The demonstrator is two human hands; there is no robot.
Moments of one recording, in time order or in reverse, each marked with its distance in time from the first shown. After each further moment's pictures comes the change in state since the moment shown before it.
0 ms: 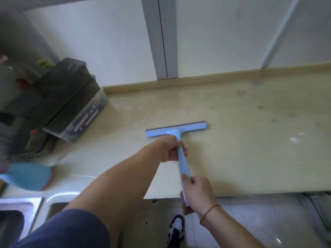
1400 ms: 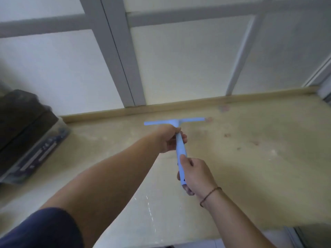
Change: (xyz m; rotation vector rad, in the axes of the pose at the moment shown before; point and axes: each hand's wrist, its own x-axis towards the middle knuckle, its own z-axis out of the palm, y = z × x) left_hand 0.026 0.127 0.114 -0.005 -0.090 0.224; right_hand 0.068 -0.093 -0.124 0.054 0.060 -0.220
